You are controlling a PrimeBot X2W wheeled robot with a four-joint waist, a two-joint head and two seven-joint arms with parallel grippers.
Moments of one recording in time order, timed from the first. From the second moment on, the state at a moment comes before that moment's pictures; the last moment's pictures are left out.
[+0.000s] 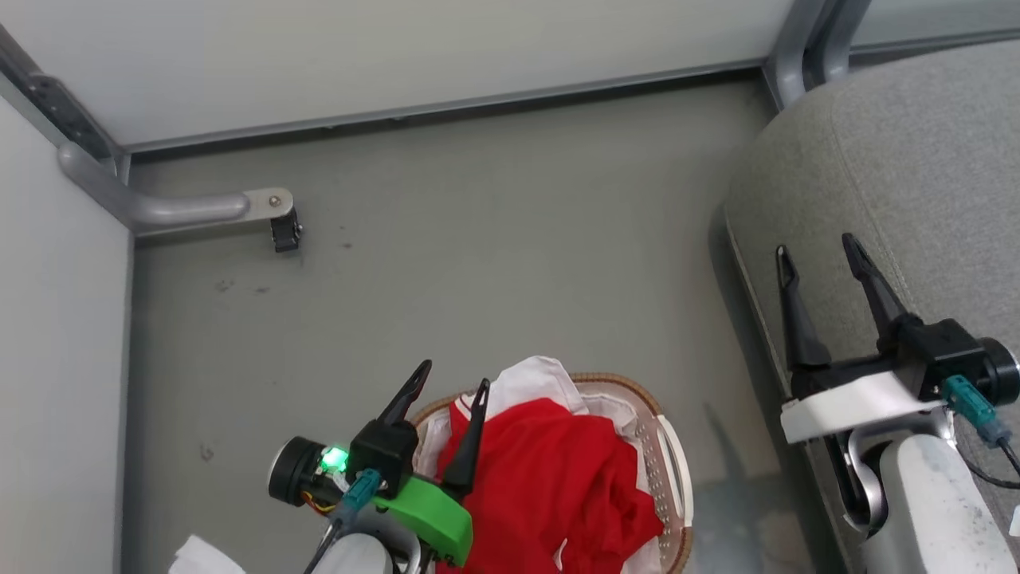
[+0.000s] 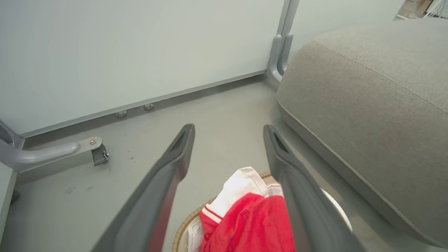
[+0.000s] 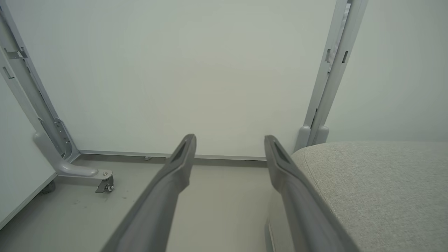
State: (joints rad) left arm -0.18 0.05 -0.43 0.38 -0.16 -0.09 -0.26; right arm -0.21 -0.05 -0.03 0.12 0.06 0.13 -0.26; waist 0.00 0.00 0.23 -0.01
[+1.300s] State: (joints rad) left arm -0.71 0.08 -0.58 1.09 -0.12 -0.11 -0.26; right arm -0.42 -0.05 0.06 0.04 0.22 0.13 -0.26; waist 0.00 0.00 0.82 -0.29
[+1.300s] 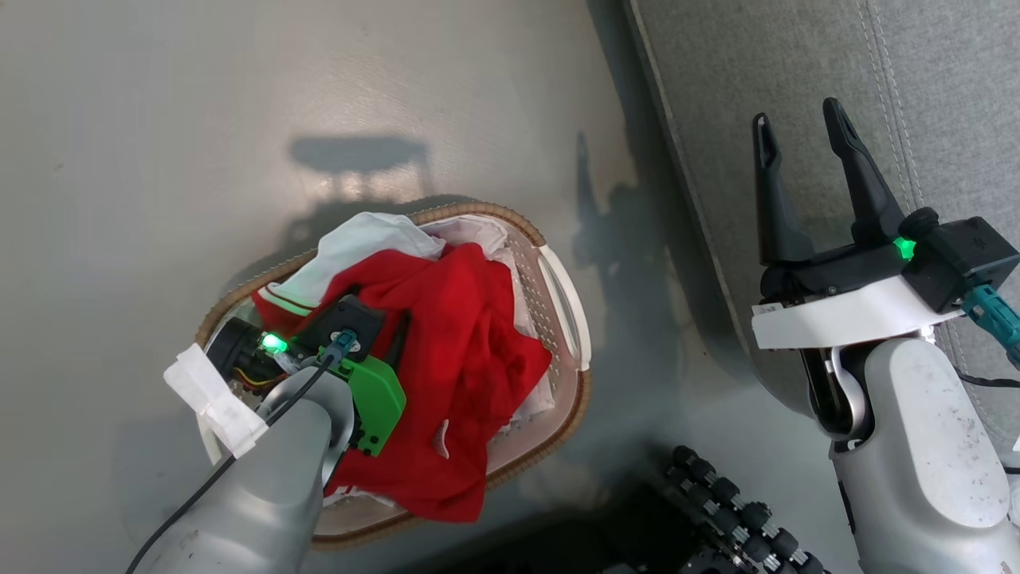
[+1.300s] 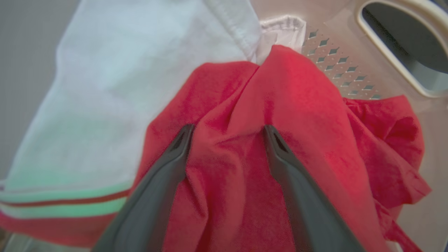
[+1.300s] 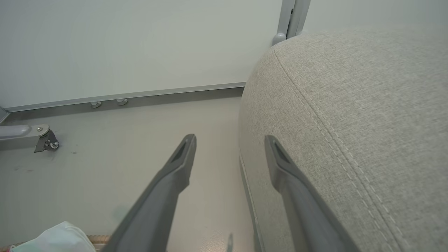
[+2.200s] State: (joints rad) left arm -0.58 0.10 -0.70 0.87 -0.18 -0.13 -0.26; right arm -0.40 -0.05 0.03 0.10 0.18 0.13 -0.26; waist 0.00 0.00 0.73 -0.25
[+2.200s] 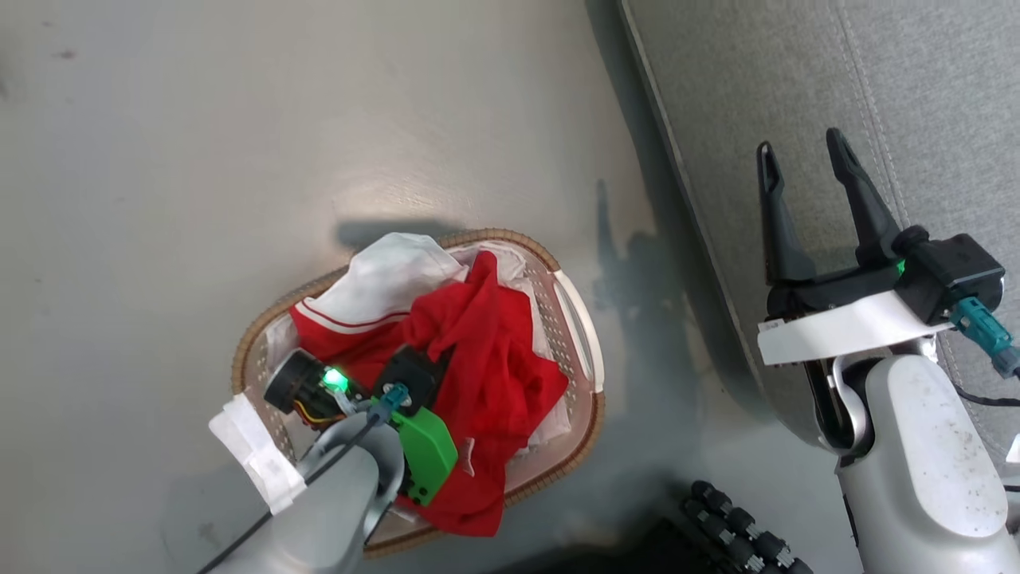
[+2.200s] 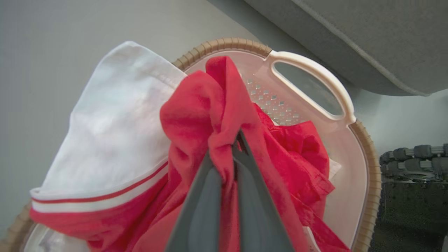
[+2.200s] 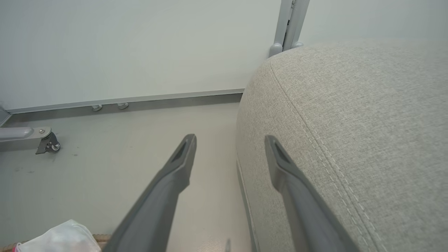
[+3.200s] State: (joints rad) left arm -0.53 0.22 -0.62 0.33 -0.24 -0.13 -0.26; right arm -0.21 -0.05 0.03 0.16 0.05 0.13 -0.26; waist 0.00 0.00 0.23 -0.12
